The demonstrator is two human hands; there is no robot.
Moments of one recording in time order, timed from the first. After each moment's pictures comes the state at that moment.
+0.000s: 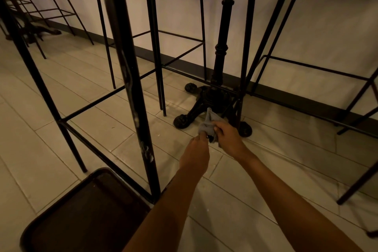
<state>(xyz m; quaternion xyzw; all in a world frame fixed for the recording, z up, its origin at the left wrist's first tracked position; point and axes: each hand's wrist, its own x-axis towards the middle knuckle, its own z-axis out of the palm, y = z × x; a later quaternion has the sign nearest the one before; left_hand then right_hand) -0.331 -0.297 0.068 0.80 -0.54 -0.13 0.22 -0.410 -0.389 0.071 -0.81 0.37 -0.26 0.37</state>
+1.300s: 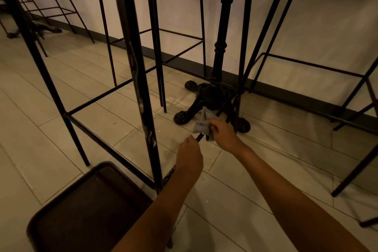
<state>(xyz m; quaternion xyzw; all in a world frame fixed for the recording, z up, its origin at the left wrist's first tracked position) -0.339 -0.260 0.080 0.85 -0.47 -0.15 0.17 -0.410 -0.369 0.078 -0.83 0.38 -0.20 0.35</state>
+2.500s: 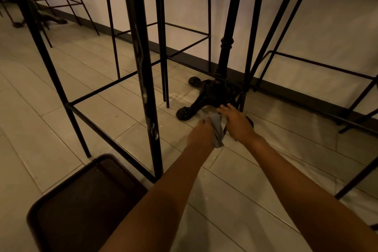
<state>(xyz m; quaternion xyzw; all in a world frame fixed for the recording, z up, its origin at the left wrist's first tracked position) -0.339 -0.295 0.096 0.81 -0.52 -0.18 0.20 -0.422 -0.408 0.074 -0.89 0.37 -0.16 0.20</state>
